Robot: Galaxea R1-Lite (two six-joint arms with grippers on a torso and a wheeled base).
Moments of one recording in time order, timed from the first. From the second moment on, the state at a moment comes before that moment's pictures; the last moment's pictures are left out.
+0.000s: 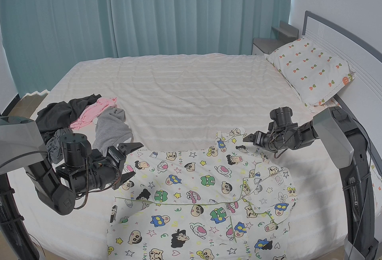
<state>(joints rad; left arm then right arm) -0.22 2.04 -0.44 -1.23 -0.36 -1.22 0.16 2.65 -1.73 -0.18 0.15 0.45</state>
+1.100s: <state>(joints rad) -0.22 2.06 -0.44 -1.23 -0.35 -1.22 0.15 2.79 -2.00 -0.02 0.12 0.46</state>
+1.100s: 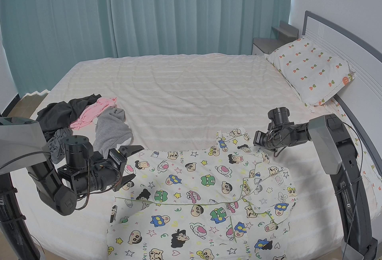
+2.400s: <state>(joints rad) -0.22 2.07 -0.43 -1.26 -0.34 -1.21 0.08 2.63 -1.88 -0.19 0.08 0.64</state>
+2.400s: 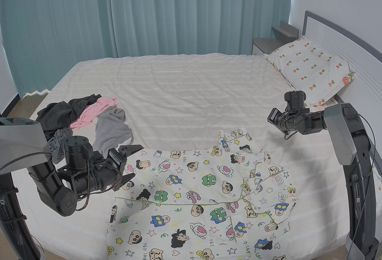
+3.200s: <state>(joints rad) -0.20 2.07 -0.38 -1.28 -0.31 -1.11 0.25 2.19 -0.71 -0.78 0.18 0.60</state>
